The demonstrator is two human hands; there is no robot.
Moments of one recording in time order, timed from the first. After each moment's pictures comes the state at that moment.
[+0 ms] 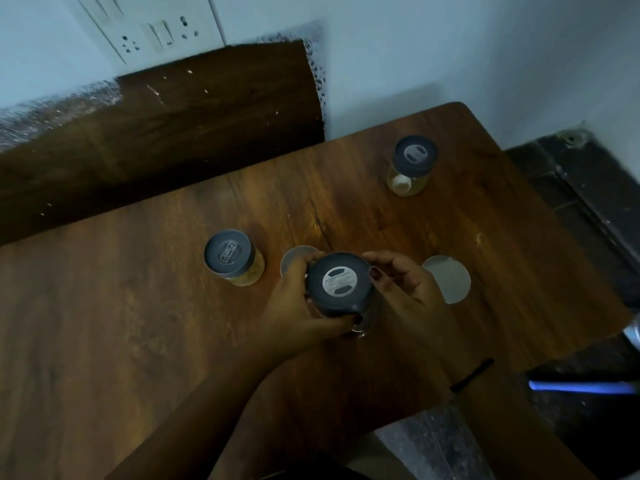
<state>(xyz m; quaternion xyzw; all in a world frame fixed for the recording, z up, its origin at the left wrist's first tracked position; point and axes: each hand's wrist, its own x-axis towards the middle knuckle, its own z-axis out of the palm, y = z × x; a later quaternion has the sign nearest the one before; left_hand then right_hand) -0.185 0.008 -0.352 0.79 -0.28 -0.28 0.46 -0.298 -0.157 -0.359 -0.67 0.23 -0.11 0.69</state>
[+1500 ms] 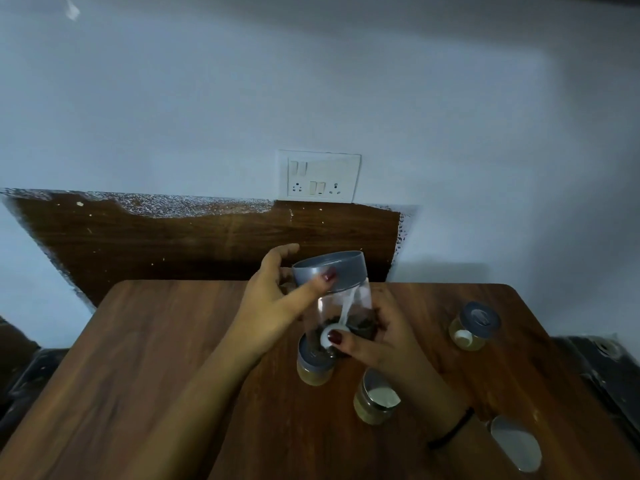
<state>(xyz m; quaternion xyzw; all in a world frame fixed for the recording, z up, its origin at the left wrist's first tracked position) -0.090 0.141 -0.192 0.73 -0.17 -0.09 0.65 -0.167 -0.025 -0.221 -0.74 0.01 -0.11 0.66</state>
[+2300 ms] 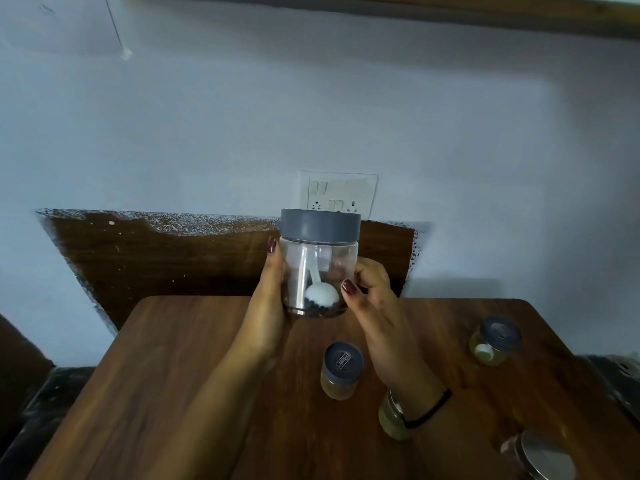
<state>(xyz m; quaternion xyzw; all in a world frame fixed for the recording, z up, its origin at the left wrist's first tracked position) -0.086 0.177 -0.173 0.57 -0.14 -0.12 0.80 -0.133 0.035 -0.194 -0.74 -0.03 -0.21 0.63</state>
